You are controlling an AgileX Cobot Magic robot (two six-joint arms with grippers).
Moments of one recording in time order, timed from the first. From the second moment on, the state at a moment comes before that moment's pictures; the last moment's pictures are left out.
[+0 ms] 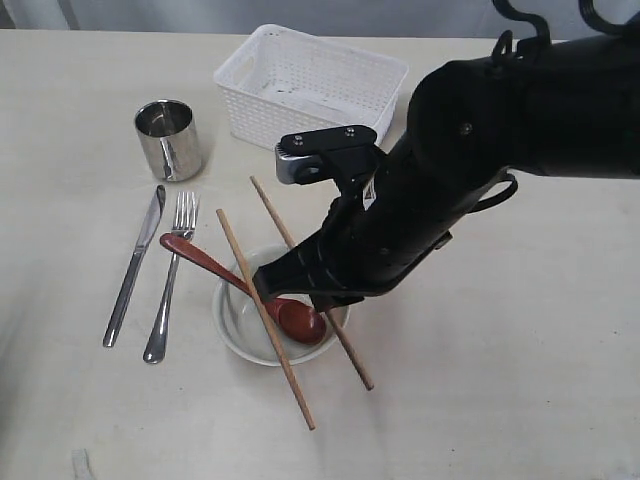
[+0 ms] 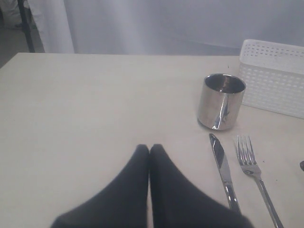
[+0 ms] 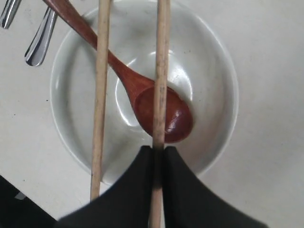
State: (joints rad) left arm -0.08 0.00 0.00 0.05 0.35 -0.09; right arm 0.83 1.62 -0.94 0.30 0.68 0.10
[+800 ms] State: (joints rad) left arm -0.08 0.00 0.00 0.05 0.35 -0.09; right arm 0.83 1.66 -0.94 0.48 0.65 0.02
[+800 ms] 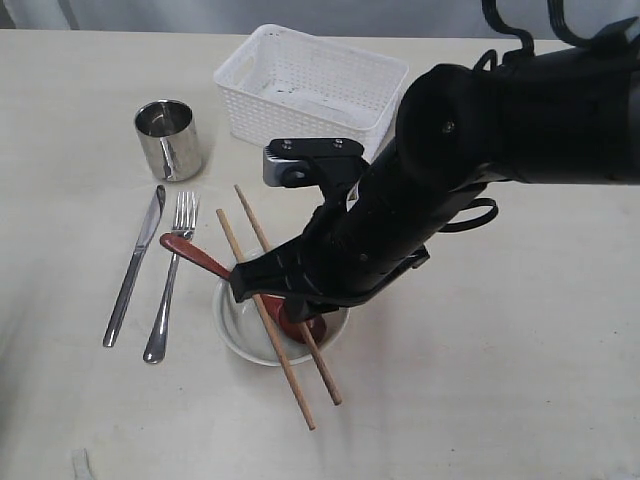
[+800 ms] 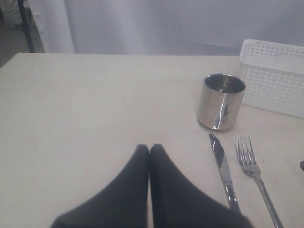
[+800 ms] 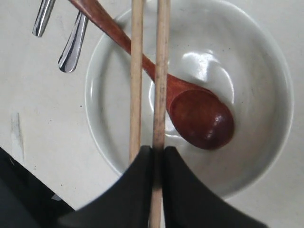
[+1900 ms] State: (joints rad) left arm -0.08 0.00 0.00 0.05 0.35 -0.09; right arm 0.83 1.66 -0.94 0.49 0.64 0.02
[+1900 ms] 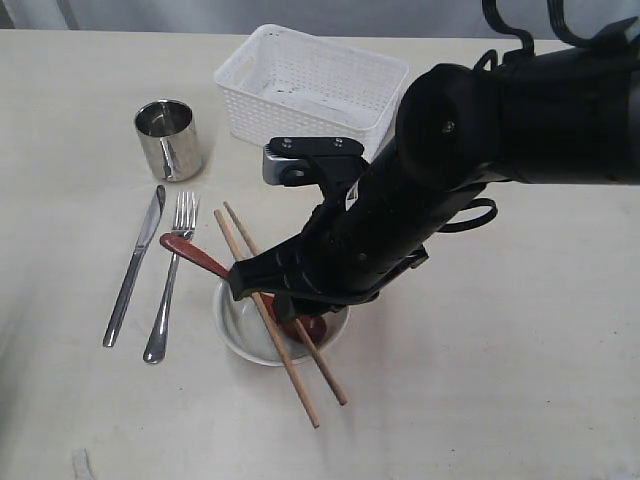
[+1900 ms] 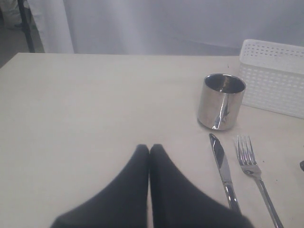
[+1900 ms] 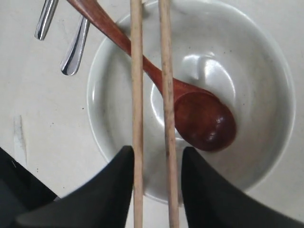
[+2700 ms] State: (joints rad) left arm -0.08 0.00 0.00 0.05 0.35 -0.09; right arm 0.83 1.66 -0.94 0.39 0.59 0.02
